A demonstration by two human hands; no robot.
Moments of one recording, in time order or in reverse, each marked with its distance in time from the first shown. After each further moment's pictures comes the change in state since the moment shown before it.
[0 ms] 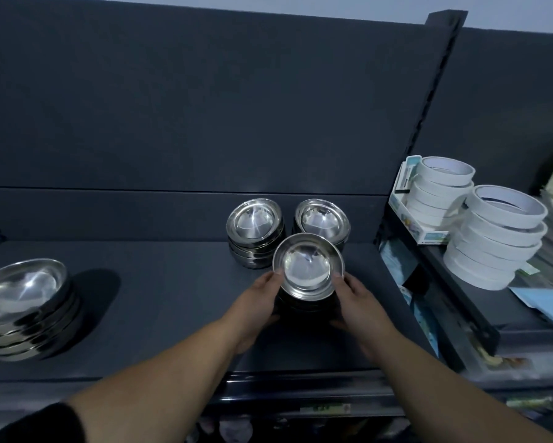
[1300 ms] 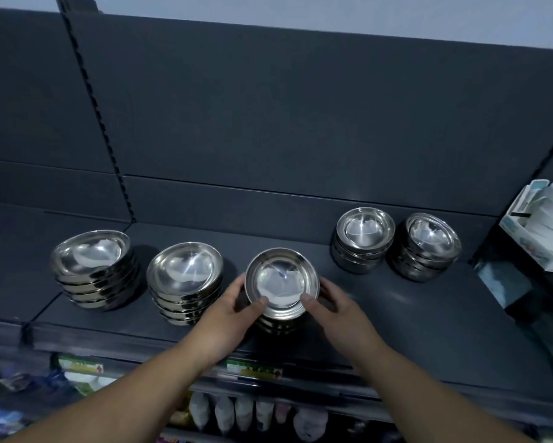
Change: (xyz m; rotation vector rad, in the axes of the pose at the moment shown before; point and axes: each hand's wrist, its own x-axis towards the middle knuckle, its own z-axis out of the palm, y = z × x) left_hand -0.118 -0.016 -0.228 0.289 0.191 0.158; right_hand -0.078 -0.020 0.200 -0.175 -0.292 -0.205
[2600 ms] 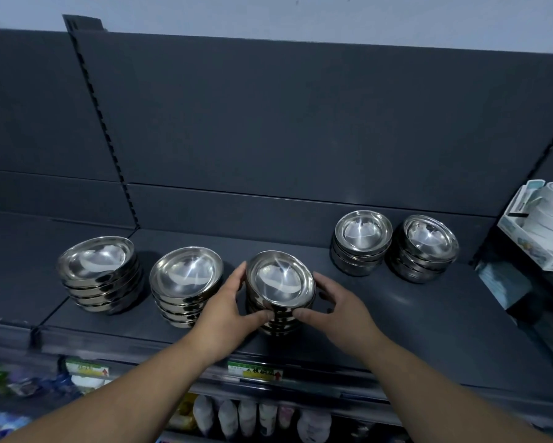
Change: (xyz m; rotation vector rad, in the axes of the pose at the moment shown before) left_hand 0.005 0.006 0.003 0.191 0.132 0.190; right_hand 0.007 -0.004 -0.012 -0.256 -0.012 -0.182
